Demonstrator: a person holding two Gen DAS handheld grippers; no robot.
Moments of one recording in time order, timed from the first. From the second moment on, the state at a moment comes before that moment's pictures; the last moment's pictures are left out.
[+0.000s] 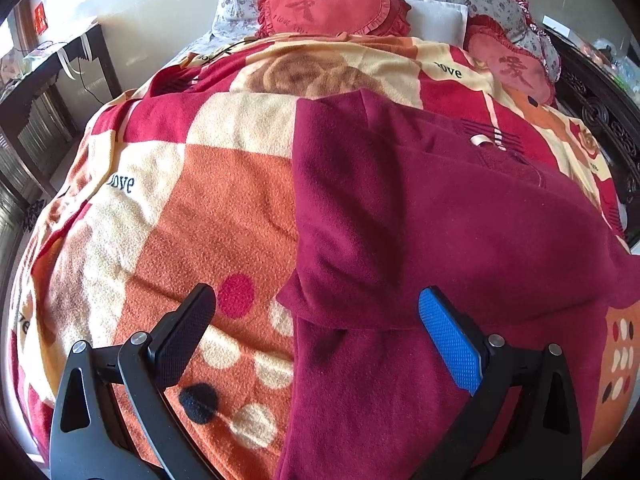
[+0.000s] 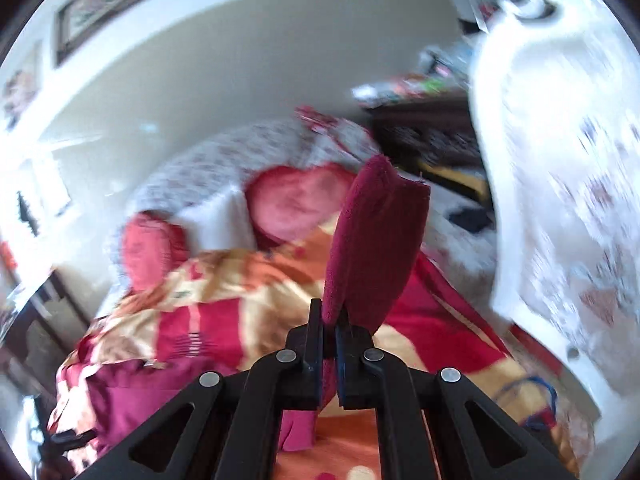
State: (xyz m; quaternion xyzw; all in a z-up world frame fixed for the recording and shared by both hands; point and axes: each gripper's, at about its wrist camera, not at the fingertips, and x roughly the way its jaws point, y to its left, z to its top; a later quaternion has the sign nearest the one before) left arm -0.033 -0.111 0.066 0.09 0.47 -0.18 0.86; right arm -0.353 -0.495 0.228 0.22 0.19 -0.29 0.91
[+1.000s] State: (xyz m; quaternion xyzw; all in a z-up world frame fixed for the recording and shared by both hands) left arm -0.013 -0.046 0.098 0.01 0.43 -0.16 0.89; right arm 0.018 -0.213 0.099 0.02 0.44 0.18 0.88
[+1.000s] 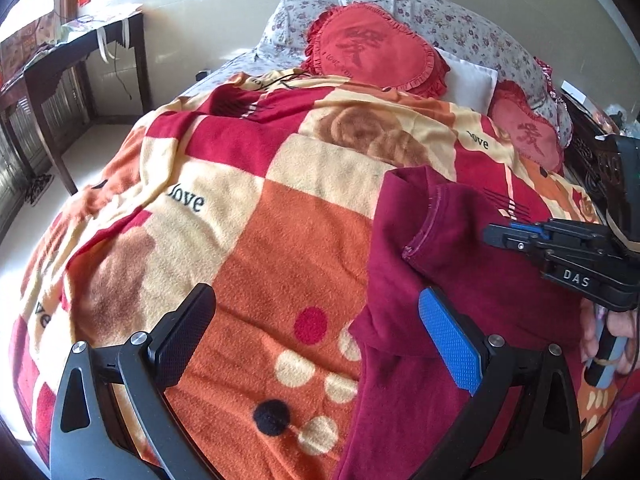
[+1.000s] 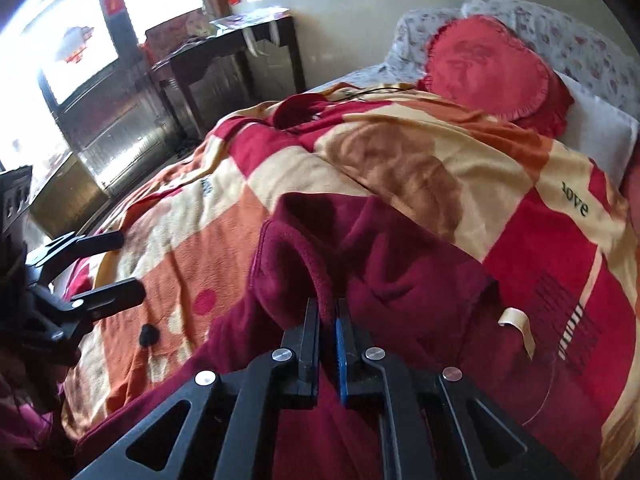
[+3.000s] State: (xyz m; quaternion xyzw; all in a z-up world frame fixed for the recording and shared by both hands) left arm 0.010 -0.112 0.081 0.05 0.48 -0.29 0.83; right arm -0.256 -0.355 0.061 0.11 0.44 -0.19 0.87
